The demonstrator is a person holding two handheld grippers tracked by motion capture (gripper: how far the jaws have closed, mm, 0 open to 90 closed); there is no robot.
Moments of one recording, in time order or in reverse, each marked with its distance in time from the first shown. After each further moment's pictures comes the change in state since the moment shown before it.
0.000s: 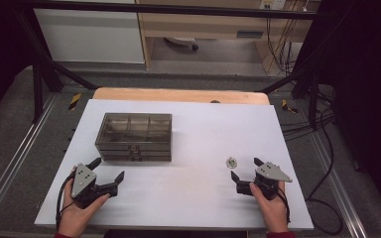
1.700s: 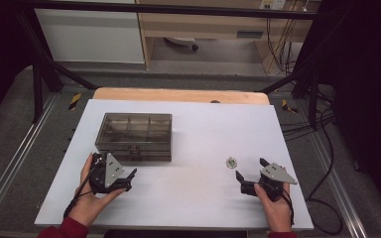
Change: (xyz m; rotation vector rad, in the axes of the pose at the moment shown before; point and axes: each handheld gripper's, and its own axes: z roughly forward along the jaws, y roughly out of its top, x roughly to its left) left arm -0.020 0.030 0.034 0.191 0.022 0.356; right arm -0.007 -0.001 -0.008 -0.004 -0.050 -0.003
